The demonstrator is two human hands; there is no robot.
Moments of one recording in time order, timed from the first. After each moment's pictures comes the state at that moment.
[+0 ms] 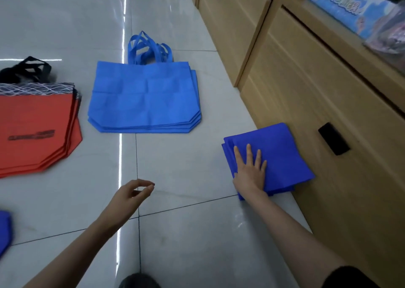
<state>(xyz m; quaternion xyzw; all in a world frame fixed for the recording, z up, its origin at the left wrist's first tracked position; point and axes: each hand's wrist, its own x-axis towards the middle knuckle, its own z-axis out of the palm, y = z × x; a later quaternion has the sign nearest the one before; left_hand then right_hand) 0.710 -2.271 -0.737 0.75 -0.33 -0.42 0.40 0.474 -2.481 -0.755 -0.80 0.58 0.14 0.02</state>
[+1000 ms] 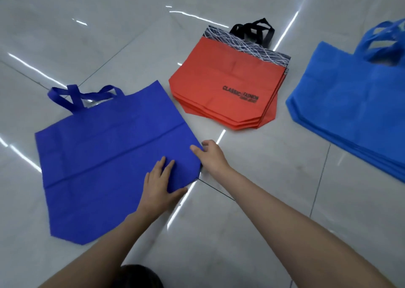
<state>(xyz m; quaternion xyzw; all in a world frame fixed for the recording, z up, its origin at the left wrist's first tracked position) 0.874 -2.011 -0.839 0.95 -0.15 -0.18 0.21 0.894 -2.189 -0.815 -0.76 0.25 0.12 0.59</state>
